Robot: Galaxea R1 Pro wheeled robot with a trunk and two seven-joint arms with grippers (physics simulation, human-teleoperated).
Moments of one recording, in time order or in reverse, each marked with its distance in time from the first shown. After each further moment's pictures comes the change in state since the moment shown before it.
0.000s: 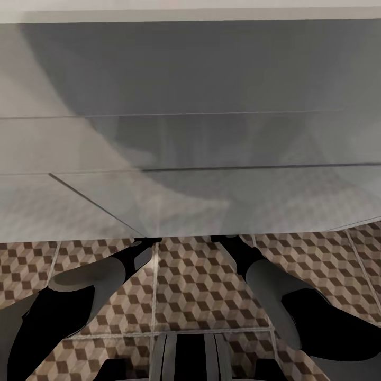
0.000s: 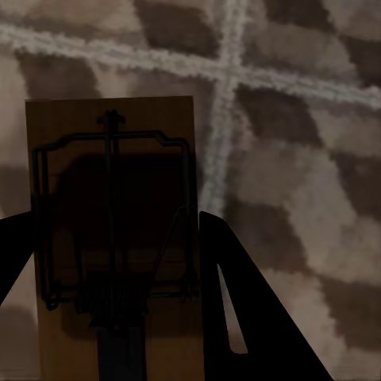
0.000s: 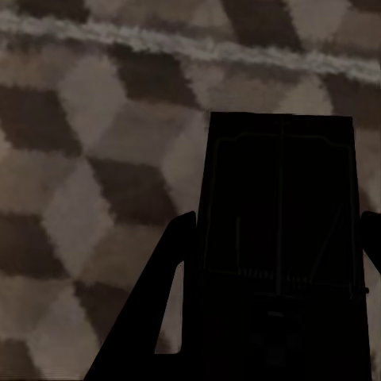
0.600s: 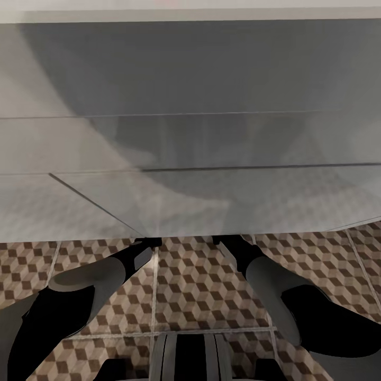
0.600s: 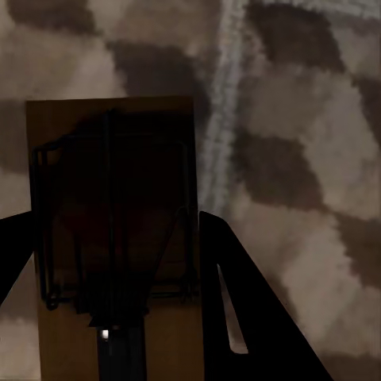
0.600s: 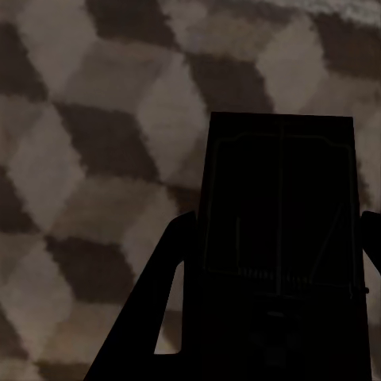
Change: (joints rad) left arm 0.000 0.000 0.001 0.005 0.000 0.125 0.002; right arm -0.022 0.000 0.000 0.017 -0.003 0.122 -0.028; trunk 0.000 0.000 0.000
